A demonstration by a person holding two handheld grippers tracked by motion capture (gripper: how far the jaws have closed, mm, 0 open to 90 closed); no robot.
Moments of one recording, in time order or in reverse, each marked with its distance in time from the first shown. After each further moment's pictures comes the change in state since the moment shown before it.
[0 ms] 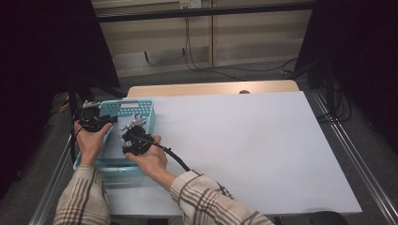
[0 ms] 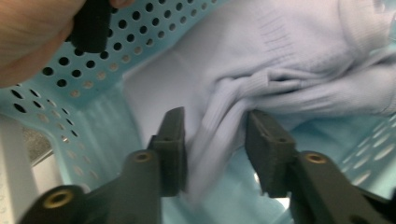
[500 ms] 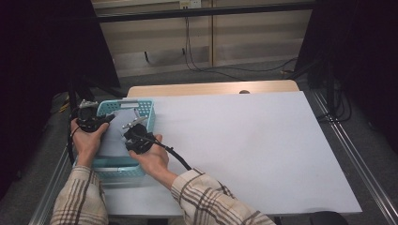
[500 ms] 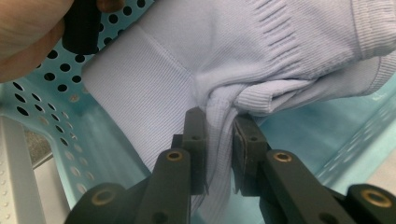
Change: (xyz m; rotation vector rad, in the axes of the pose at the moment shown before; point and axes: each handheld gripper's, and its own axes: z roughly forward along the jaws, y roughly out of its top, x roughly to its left) left arm 0.005 0.000 -0.005 0.000 -0.028 0.012; right arm -0.003 0.001 -0.007 -0.029 -0.011 -0.003
